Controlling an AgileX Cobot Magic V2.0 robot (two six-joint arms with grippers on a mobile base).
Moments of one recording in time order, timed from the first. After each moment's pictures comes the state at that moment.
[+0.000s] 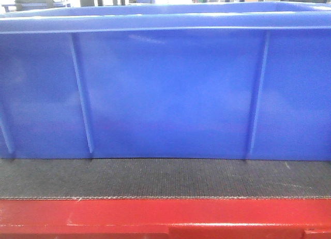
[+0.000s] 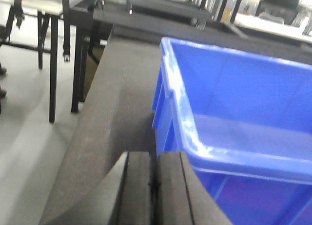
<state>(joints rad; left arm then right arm) -0.13 0.25 -0.37 0.24 0.34 -0.42 0.33 0.30 -0.54 -0.23 0.47 0.28</state>
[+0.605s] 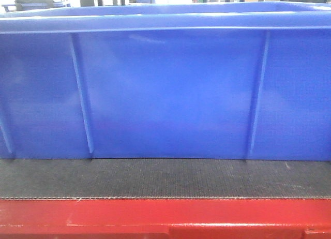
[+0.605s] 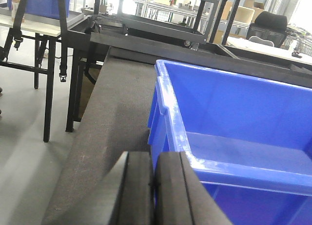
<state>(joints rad) -0.13 0.18 -0.37 0.24 0.34 -0.42 0.33 0.30 -0.54 -0.23 0.46 0.28</state>
